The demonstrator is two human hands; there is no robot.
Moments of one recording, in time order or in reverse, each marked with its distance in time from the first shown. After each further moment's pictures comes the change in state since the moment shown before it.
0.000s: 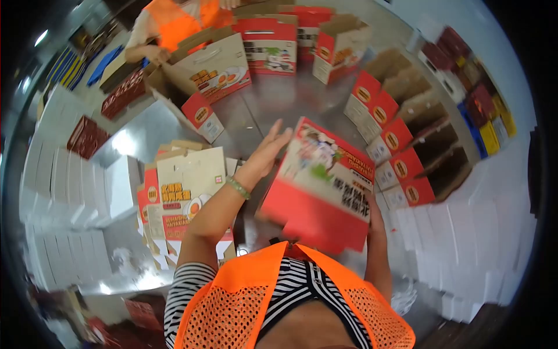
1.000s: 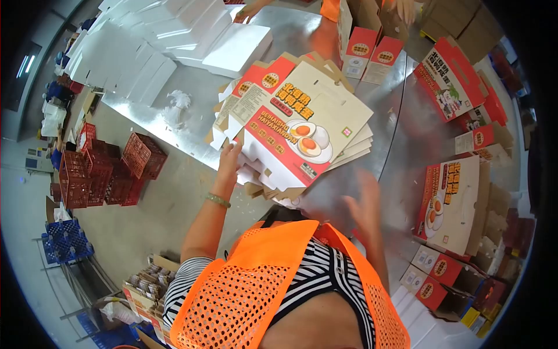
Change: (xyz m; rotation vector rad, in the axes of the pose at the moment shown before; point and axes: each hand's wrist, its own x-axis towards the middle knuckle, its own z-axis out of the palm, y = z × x) left_hand -0.327 -0.177 -0.203 -0.301 1.463 -0.042; right_hand 0.037 0.054 0.193 -1.199 -0.851 -0.782
